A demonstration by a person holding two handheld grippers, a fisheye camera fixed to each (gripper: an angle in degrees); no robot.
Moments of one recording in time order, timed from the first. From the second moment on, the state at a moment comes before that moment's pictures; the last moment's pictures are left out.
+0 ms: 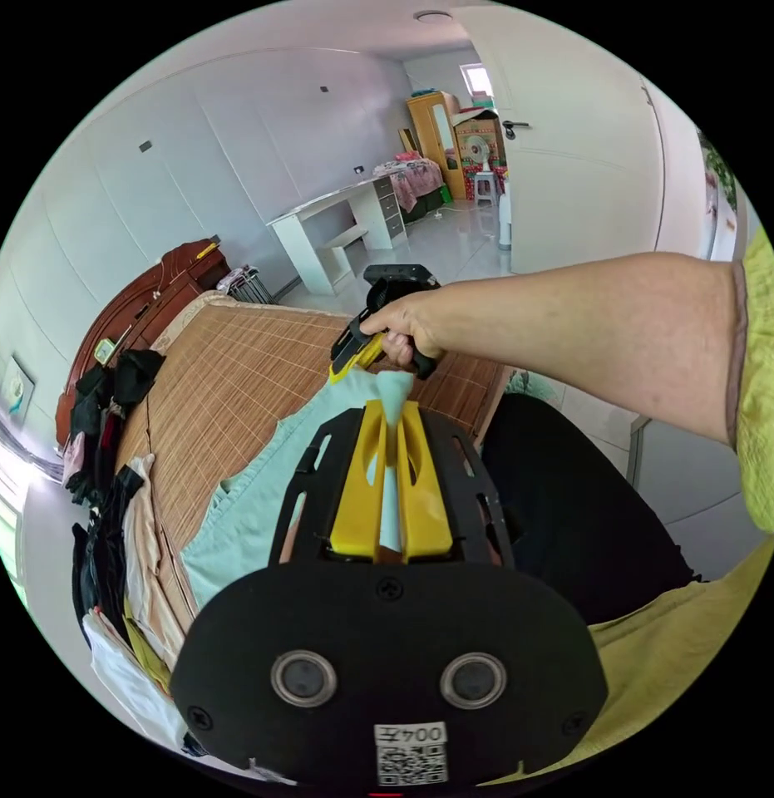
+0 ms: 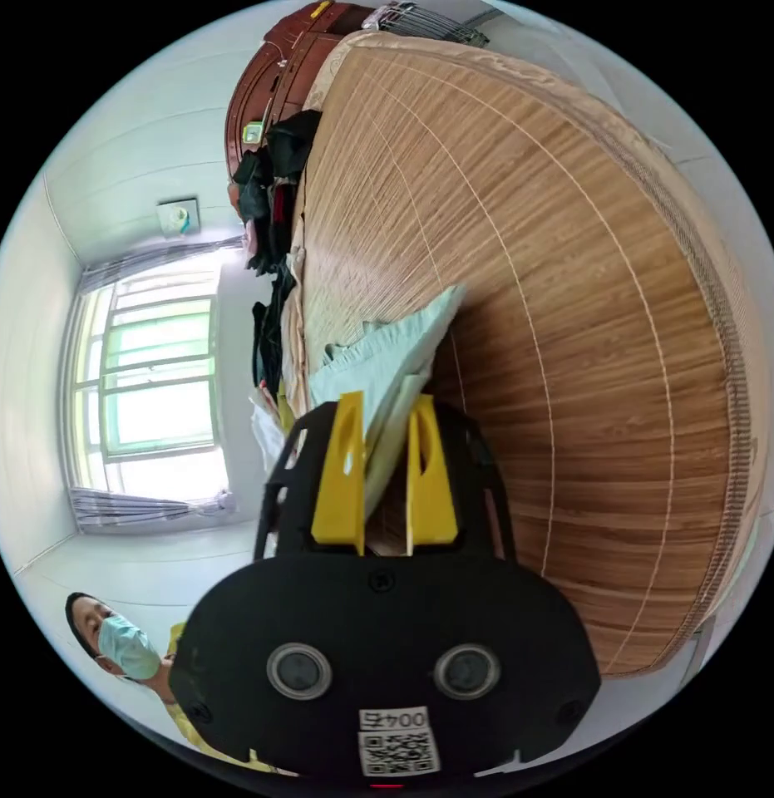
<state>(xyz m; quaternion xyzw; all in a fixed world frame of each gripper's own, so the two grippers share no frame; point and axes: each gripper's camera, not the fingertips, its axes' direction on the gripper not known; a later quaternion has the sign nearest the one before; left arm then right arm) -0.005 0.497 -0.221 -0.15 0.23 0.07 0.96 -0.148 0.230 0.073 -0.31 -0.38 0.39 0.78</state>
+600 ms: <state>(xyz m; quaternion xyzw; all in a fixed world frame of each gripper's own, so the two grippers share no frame) -0.478 0.505 -0.336 -0.14 0.24 -0.28 0.92 -0.312 0.002 -0.019 -0.23 -0.41 0.30 0.83</state>
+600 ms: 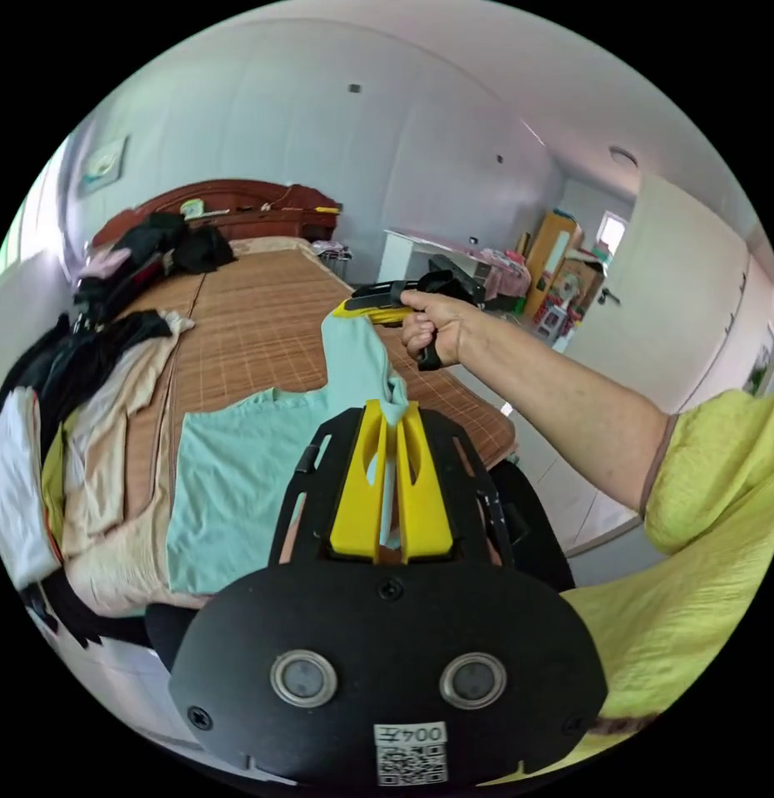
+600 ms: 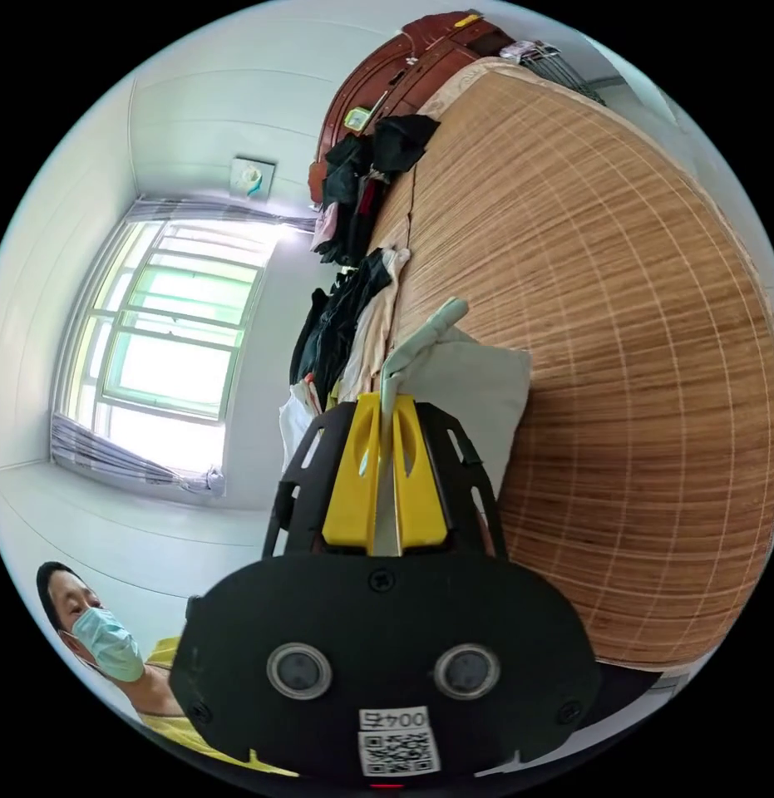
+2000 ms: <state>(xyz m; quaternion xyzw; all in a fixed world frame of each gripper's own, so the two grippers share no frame) -0.954 0.763 -0.439 -0.11 0.24 -0.78 0.57 -0.755 -0.213 -0.041 -0.38 -0.21 -0.03 0.90</state>
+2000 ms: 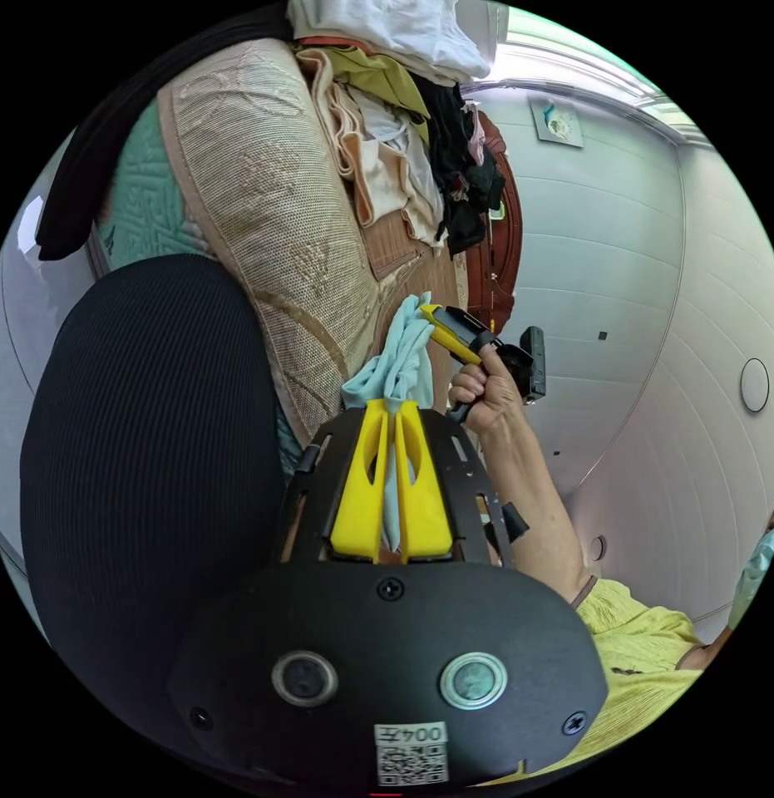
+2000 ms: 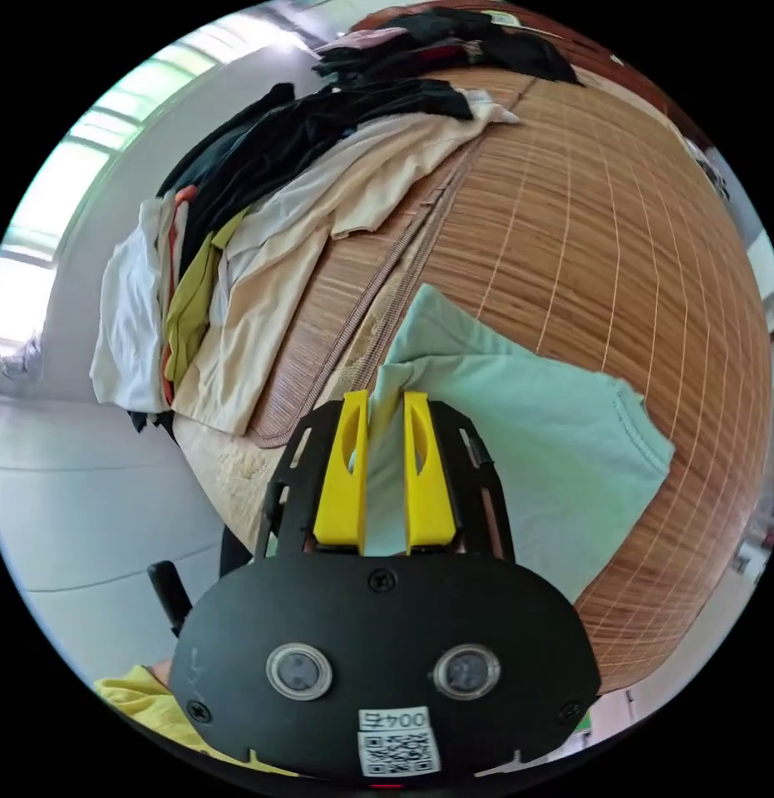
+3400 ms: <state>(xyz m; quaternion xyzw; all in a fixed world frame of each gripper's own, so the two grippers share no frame) -0.665 0.329 -0.355 -0.29 0.08 -0.39 0.87 -0.751 -0.065 -0.338 -0.25 -0.18 -0.14 0.94</state>
